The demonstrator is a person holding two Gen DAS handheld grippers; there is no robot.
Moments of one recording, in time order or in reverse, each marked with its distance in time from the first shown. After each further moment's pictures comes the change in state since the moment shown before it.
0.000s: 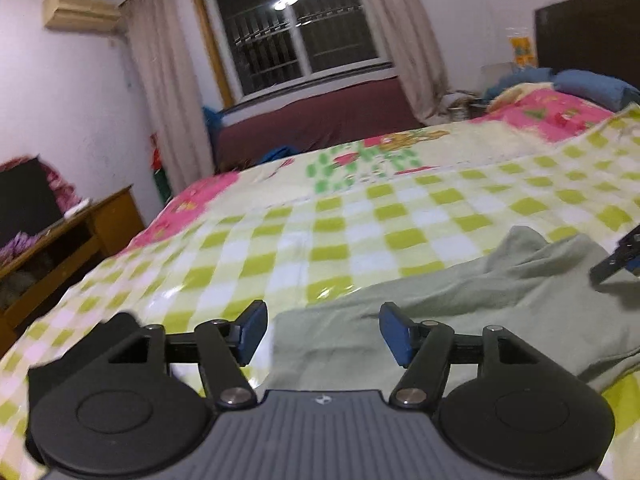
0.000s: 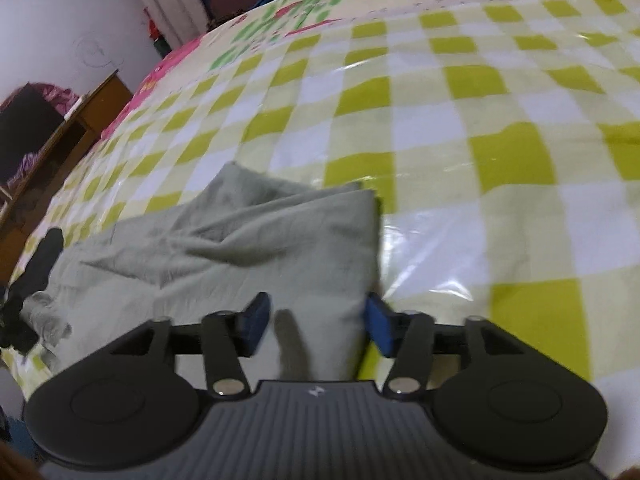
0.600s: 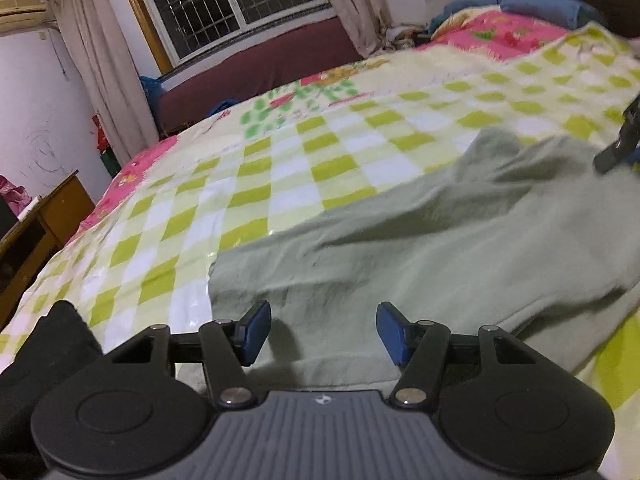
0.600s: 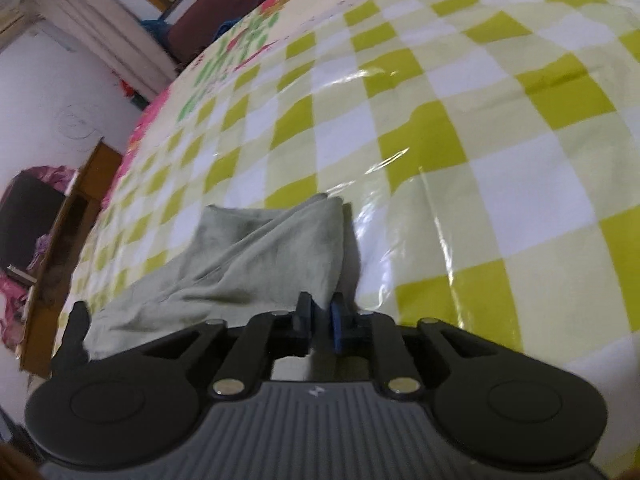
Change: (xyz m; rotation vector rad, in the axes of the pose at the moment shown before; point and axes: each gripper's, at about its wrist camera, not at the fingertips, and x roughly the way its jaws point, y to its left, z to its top) left arm 0.041 -0.050 -0.009 0.121 0.168 -0.106; right arm -0.029 -0.073 0.000 0.248 -0.013 0.120
